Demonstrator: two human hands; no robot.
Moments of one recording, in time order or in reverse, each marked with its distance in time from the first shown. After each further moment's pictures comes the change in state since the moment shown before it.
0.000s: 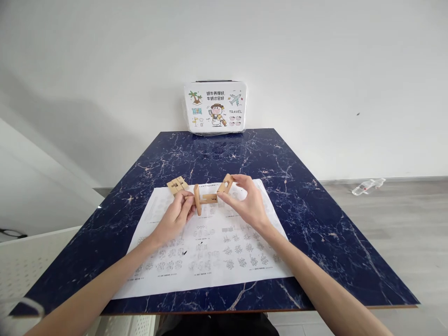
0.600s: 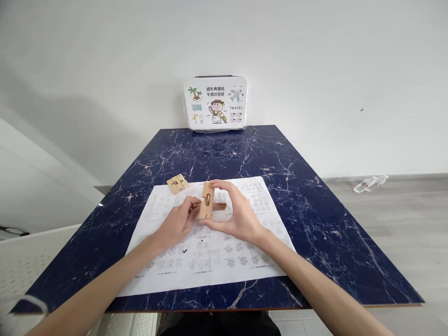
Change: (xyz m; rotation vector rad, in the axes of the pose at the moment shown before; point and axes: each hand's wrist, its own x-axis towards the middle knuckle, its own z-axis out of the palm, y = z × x) left_hand -0.007 0.000 0.002 0.410 -0.141 0.167; right_hand -0.018 -0.024 0.005 -0.026 -0.243 -0.369
